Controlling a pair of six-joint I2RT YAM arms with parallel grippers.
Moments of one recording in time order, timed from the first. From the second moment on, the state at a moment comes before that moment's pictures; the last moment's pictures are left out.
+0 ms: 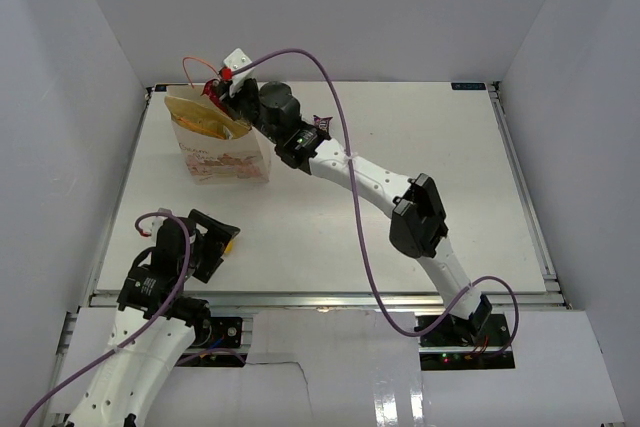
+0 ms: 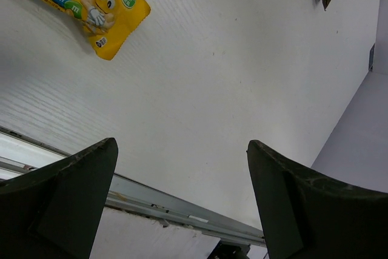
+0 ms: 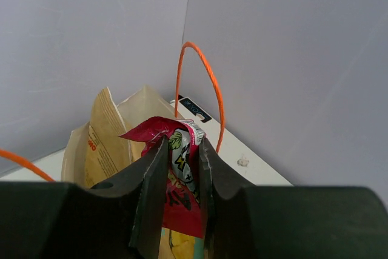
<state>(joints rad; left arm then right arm) -0.29 0.42 0.58 -0.92 -0.09 -1.22 0.96 2.24 2.19 0.25 0.08 -0.17</state>
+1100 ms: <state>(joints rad) -0.25 1.11 0.74 -0.91 -0.29 -1.45 0.47 1.60 1.48 -0.09 -0.65 -0.34</state>
